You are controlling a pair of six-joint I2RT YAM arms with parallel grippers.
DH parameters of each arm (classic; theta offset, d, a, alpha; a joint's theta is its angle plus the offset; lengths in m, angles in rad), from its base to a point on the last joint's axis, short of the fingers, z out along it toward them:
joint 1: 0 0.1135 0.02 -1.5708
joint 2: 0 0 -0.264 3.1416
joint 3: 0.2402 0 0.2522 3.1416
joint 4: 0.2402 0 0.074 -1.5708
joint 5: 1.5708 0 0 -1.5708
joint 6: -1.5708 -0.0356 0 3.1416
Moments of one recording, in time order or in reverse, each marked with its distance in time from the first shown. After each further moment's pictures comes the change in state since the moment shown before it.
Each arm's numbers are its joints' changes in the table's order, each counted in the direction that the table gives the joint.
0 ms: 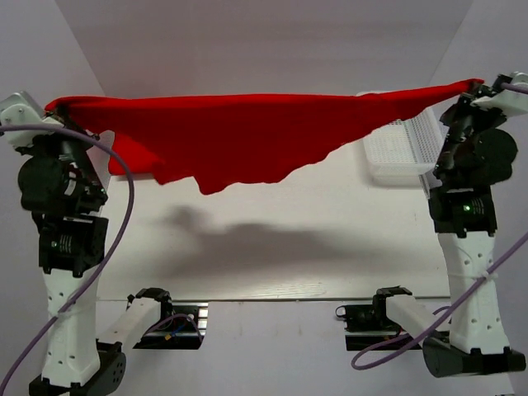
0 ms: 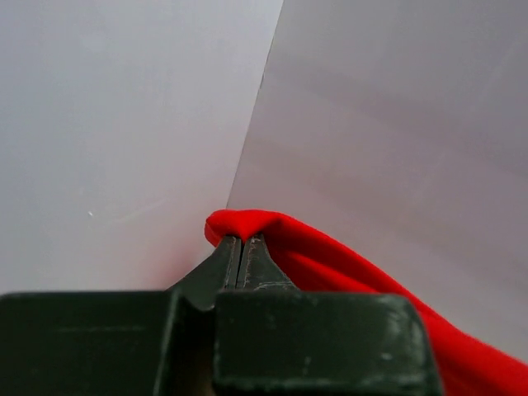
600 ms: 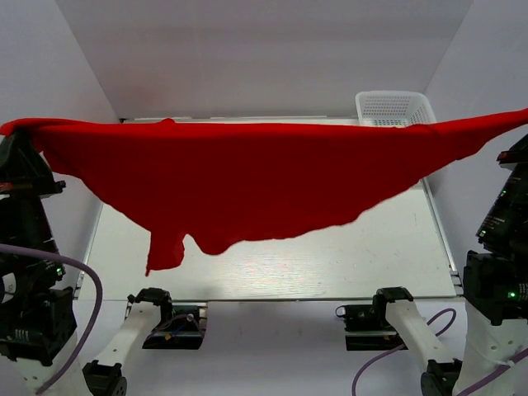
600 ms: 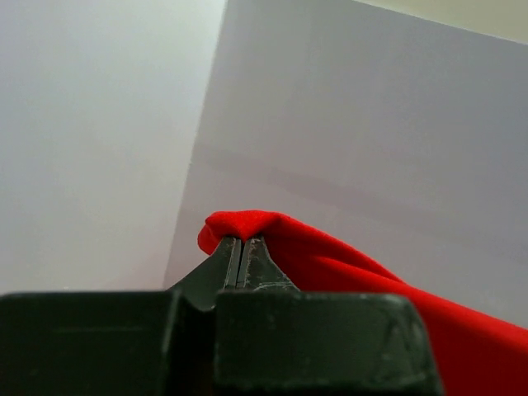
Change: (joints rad) left arm -0.004 -0.201 0.179 0.100 0.231 -0.022; right arm -0.001 -0.260 0.150 0.100 0.025 0.134
